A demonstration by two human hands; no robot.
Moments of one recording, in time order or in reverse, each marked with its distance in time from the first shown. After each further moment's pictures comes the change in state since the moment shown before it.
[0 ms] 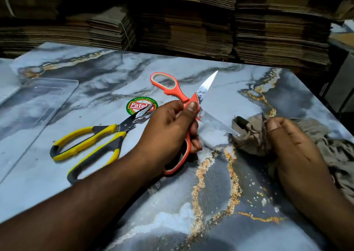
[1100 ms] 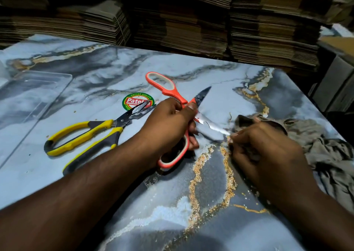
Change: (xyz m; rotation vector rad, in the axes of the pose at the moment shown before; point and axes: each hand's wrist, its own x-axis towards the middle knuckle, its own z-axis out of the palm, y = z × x) left_hand 0.009 0.006 0.000 0.109 0.037 -0.150; right_hand -0.002 0.023 -0.001 -0.776 -0.046 -0.626
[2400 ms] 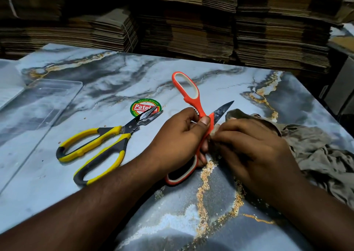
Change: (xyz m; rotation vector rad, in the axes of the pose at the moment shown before) left_hand -0.004 -0.014 0.001 0.177 -0.110 0.123; right_hand 0.030 -0.016 0.014 0.188 -0.012 -0.176
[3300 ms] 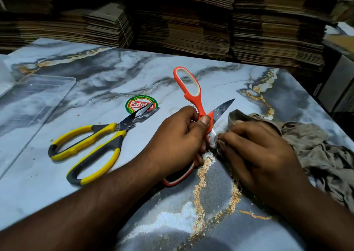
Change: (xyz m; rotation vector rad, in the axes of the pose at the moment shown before) left_hand -0.003 -0.004 0.002 0.160 0.015 0.066; right_hand -0.016 -0.001 -0.006 -0.137 0.016 -0.006
